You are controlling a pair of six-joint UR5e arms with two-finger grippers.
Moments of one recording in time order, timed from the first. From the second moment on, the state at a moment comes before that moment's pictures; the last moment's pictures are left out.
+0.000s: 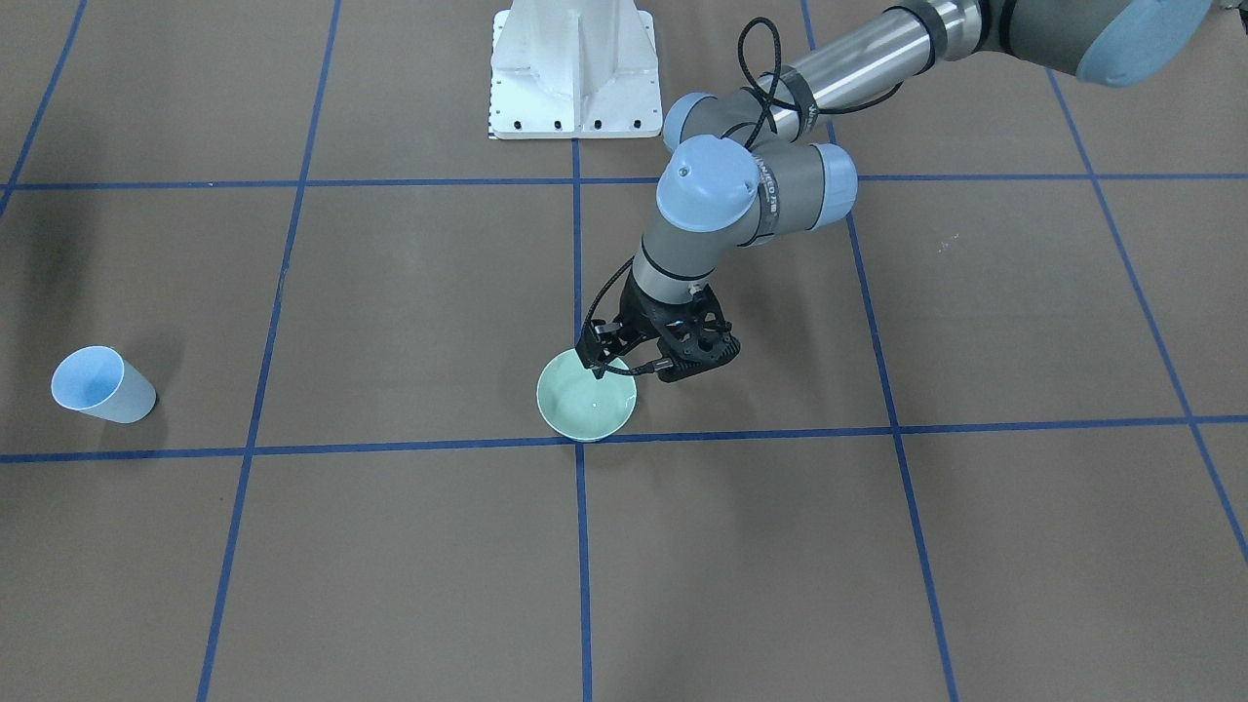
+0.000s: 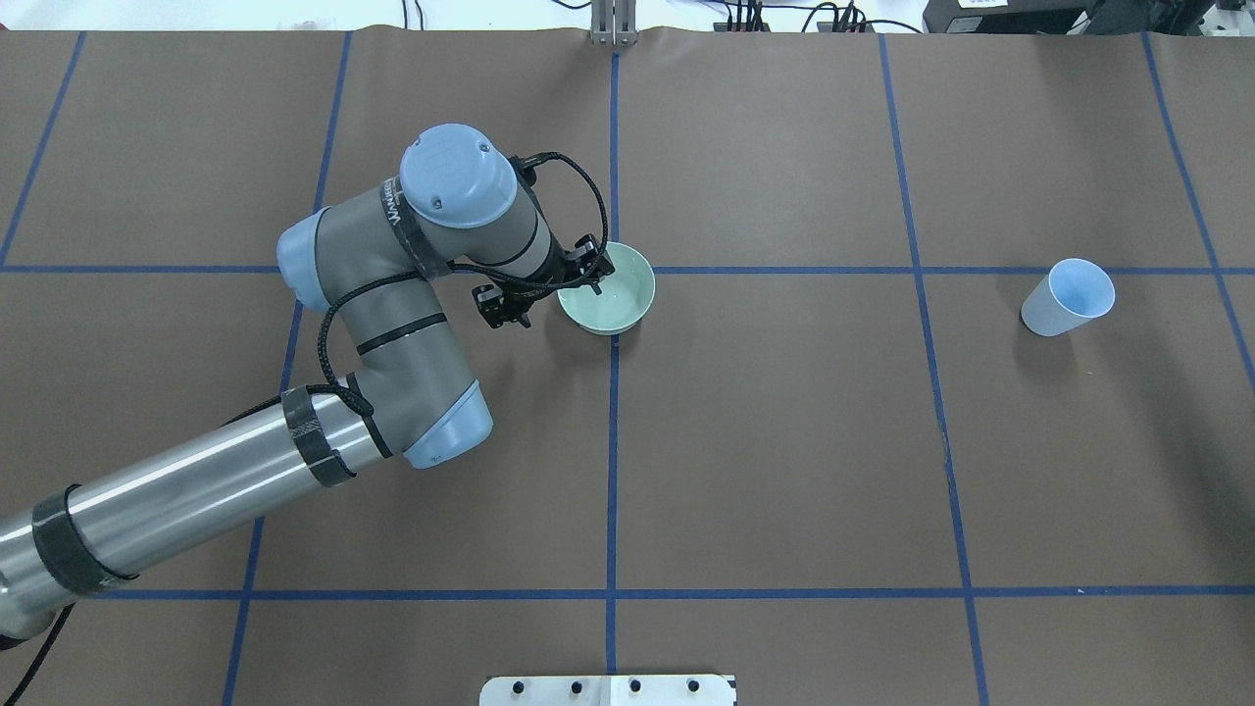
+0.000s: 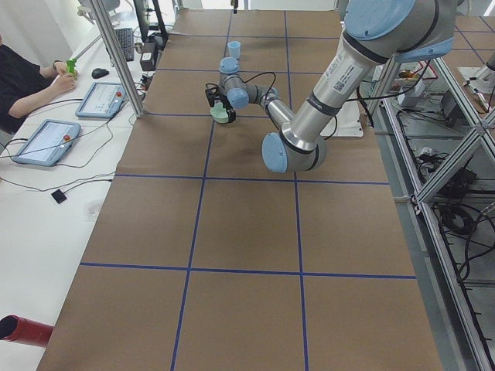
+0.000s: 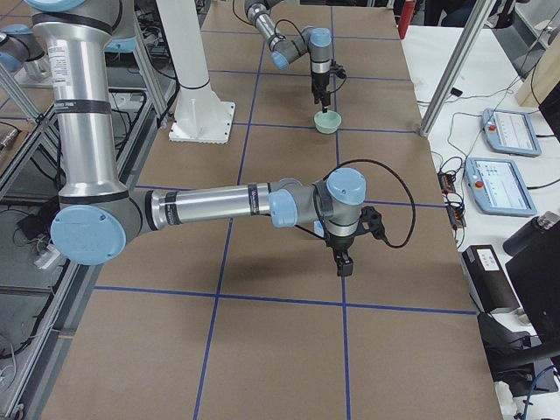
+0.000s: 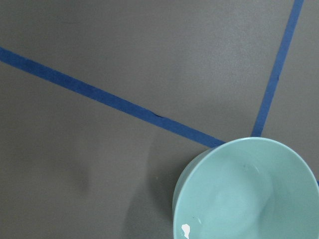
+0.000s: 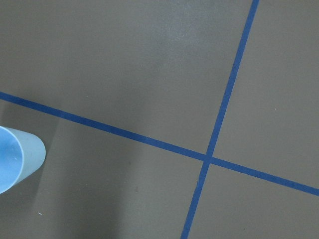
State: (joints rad) left arm -0.62 -2.38 -1.35 -1.92 -1.96 -1.59; right arm 1.44 -1.51 1.65 -1.50 2.27 -0.06
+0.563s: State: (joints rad) left arm -0.62 -2.39 -1.31 -1.94 -1.93 -1.58; right arm 1.44 -1.51 1.64 -1.50 2.27 -0.06
